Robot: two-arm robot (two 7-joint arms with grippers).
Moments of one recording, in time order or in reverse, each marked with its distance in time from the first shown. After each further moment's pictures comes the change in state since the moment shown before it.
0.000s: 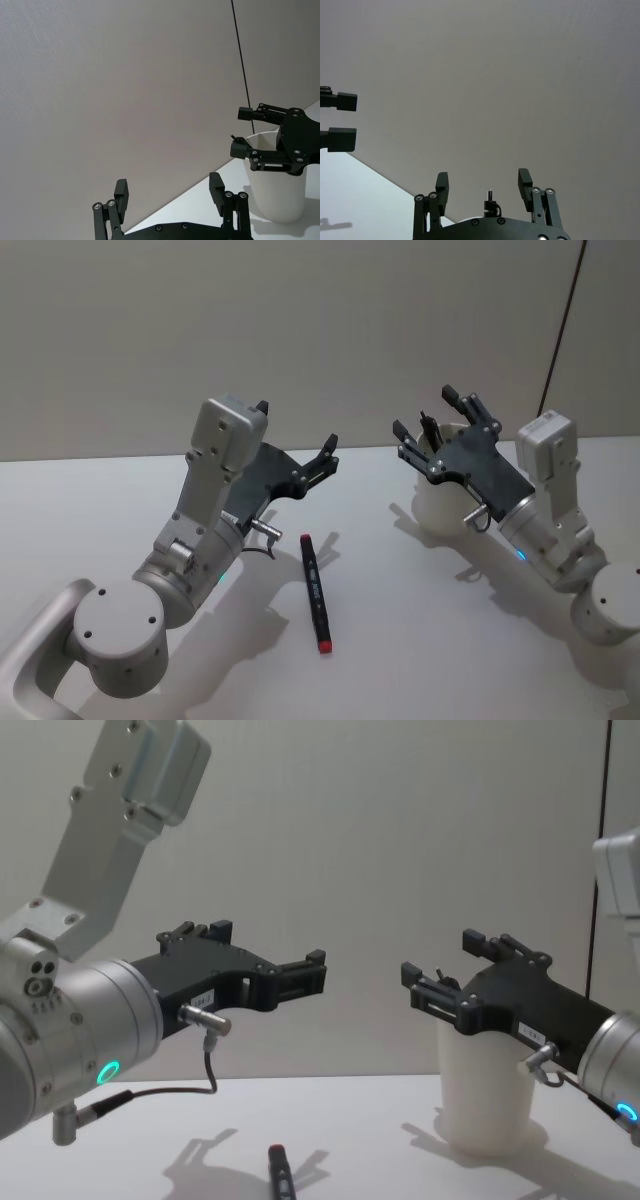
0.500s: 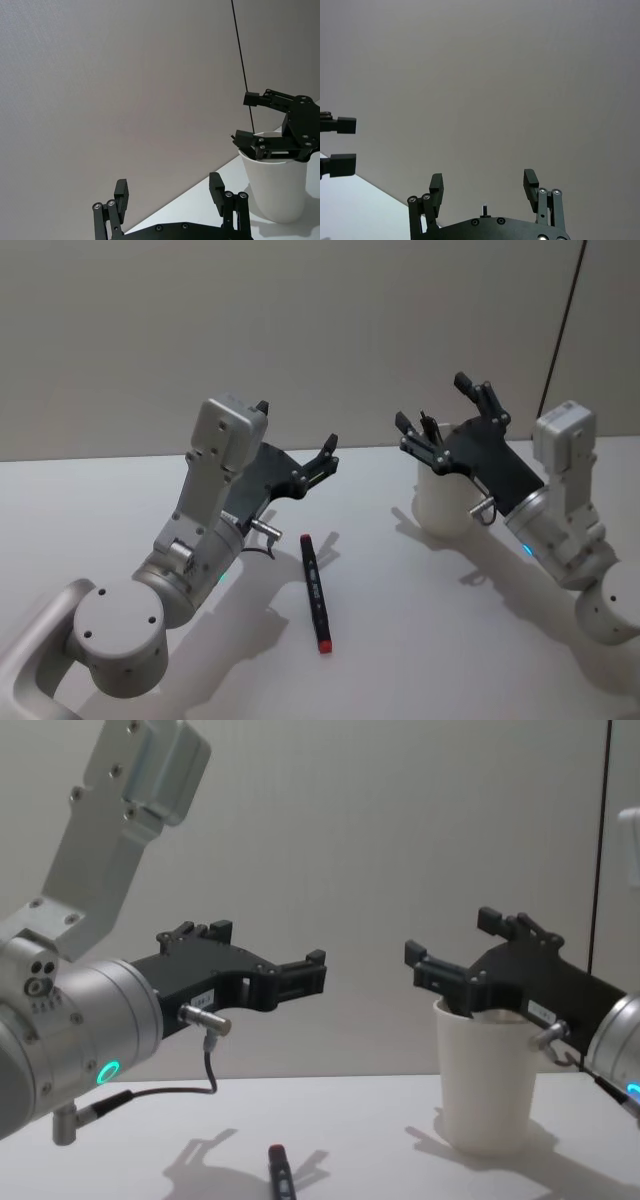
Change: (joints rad) left arm 0.000 0.000 0.000 0.000 0.000 0.000 0.000; right arm -0.028 0.012 0.008 -0.073 0.055 0.025 0.005
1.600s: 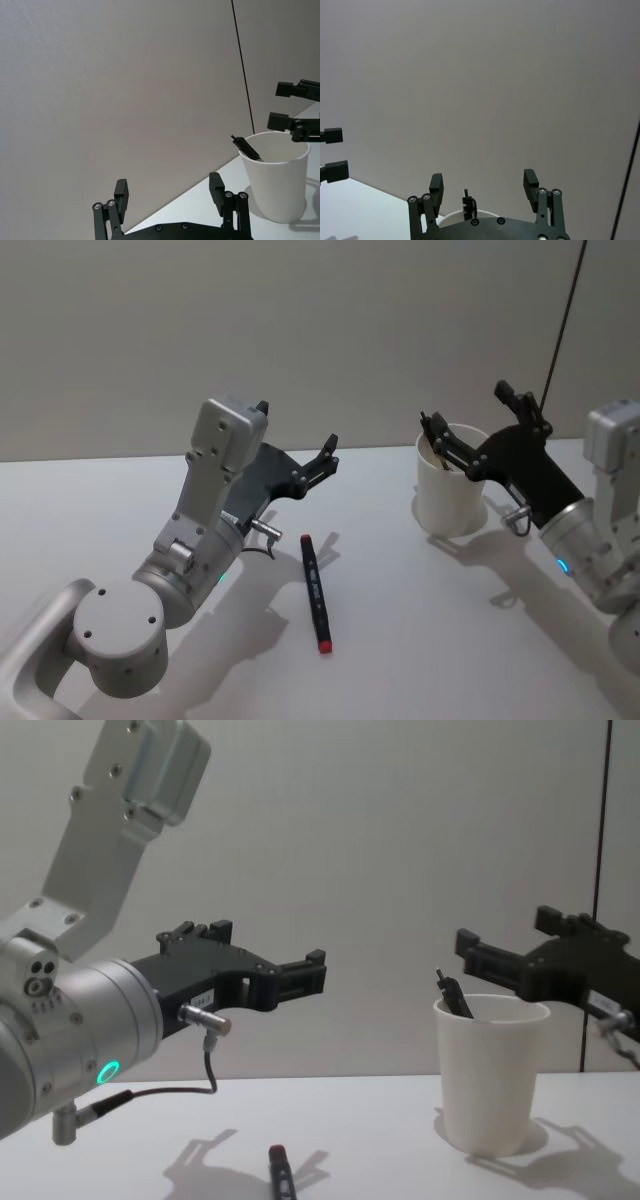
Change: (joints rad) left arm 0.000 0.000 0.000 0.000 0.000 0.000 0.000; right arm -0.152 0.069 0.029 -0.259 0.089 0.190 -0.082
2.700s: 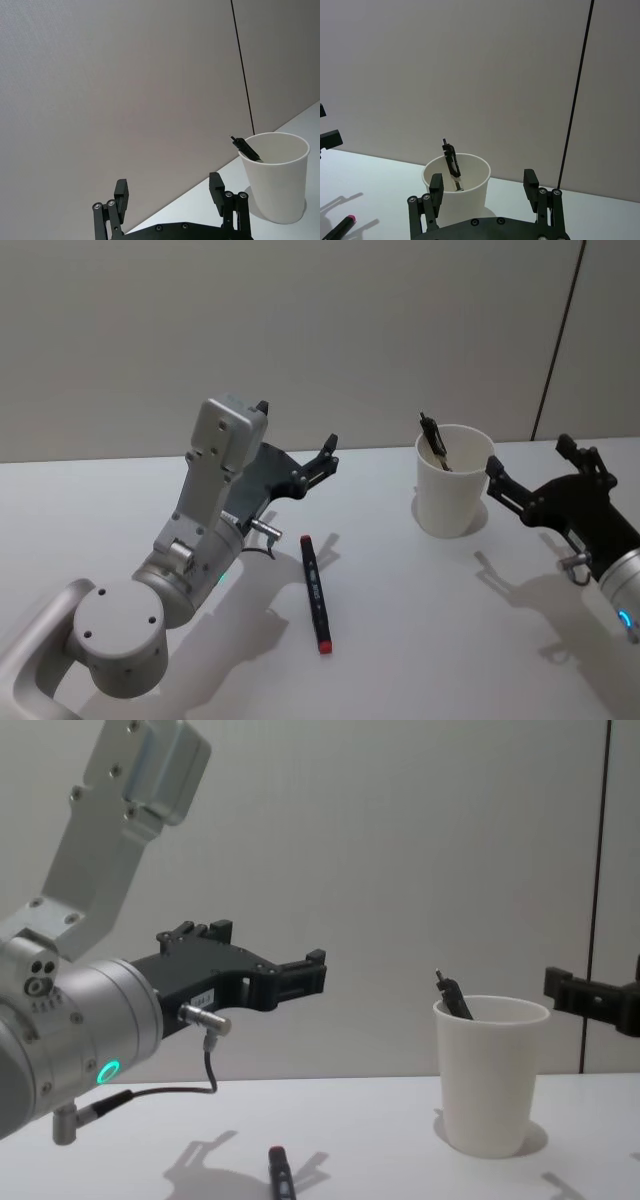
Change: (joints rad) left arm 0.000 0.000 0.000 0.000 0.000 0.000 0.000; right arm -0.254 0.114 0.052 -0.379 0.101 0.338 -0.179
